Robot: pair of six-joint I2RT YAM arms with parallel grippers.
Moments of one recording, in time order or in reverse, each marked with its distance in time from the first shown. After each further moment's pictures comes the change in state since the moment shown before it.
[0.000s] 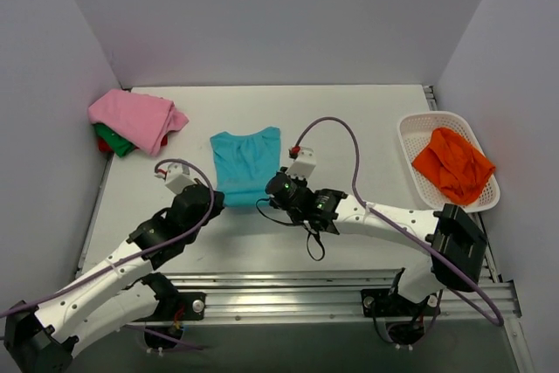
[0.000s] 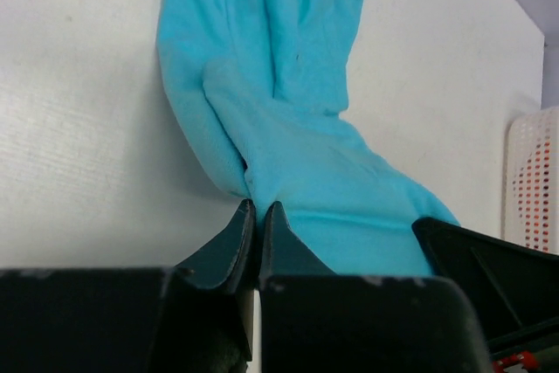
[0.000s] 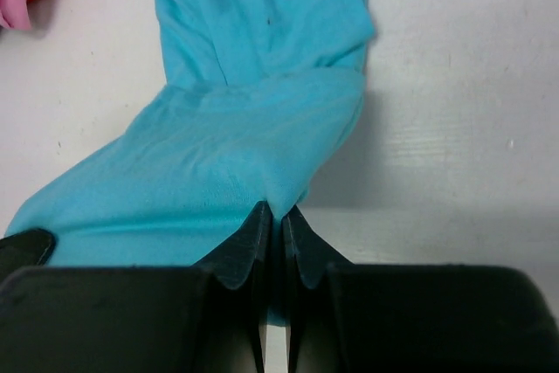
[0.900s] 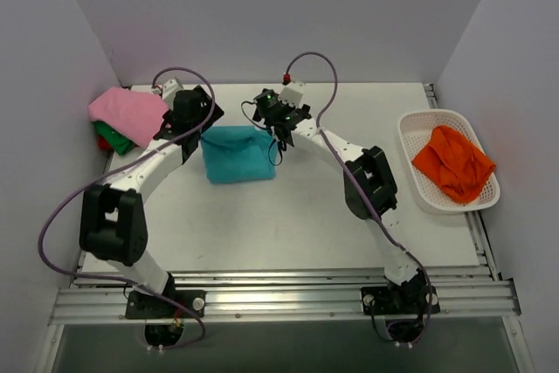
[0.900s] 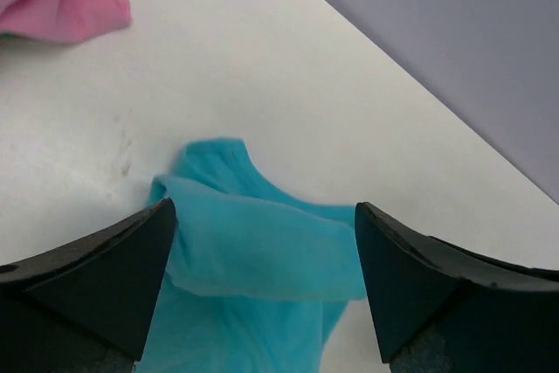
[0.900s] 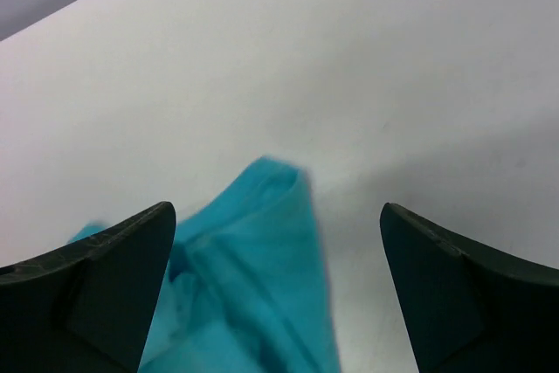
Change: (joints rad) left arm 0.476 0.791 0.584 0.299 0.168 0.256; right arm -0.360 0.720 0.901 -0.161 0.023 -0.169
